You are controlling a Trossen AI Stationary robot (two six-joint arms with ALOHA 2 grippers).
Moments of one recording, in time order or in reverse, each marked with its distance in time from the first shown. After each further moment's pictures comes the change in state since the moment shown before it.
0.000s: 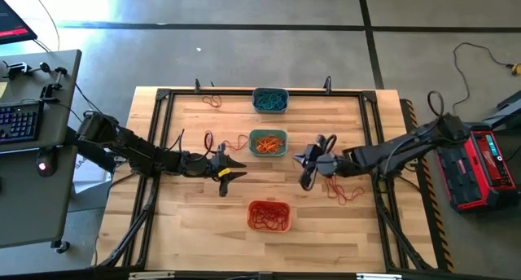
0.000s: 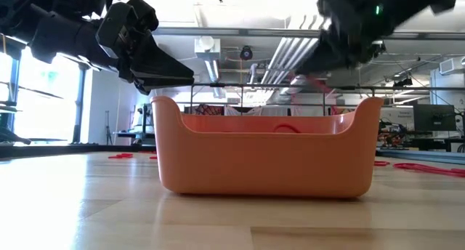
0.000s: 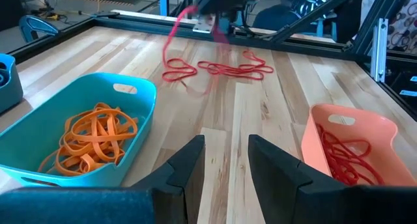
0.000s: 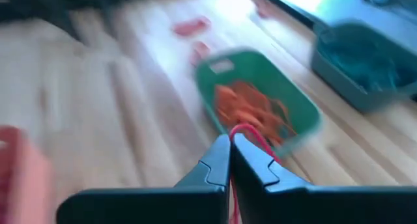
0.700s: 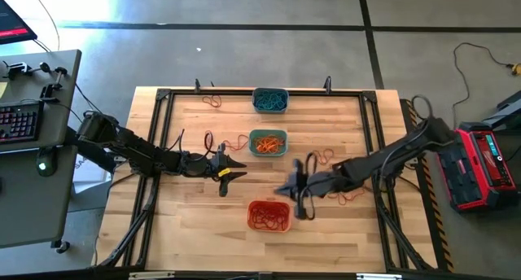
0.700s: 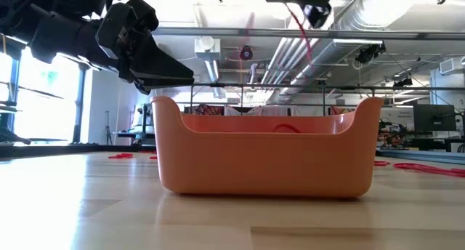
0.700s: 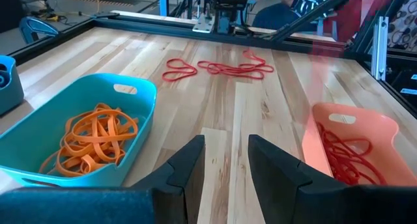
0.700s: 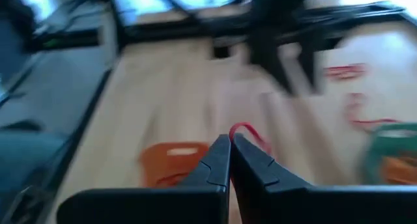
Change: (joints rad) left arm 0.000 0.000 0.000 -0.001 0.000 0.009; right arm 0.170 0.185 0.289 0.037 -0.266 -0.112
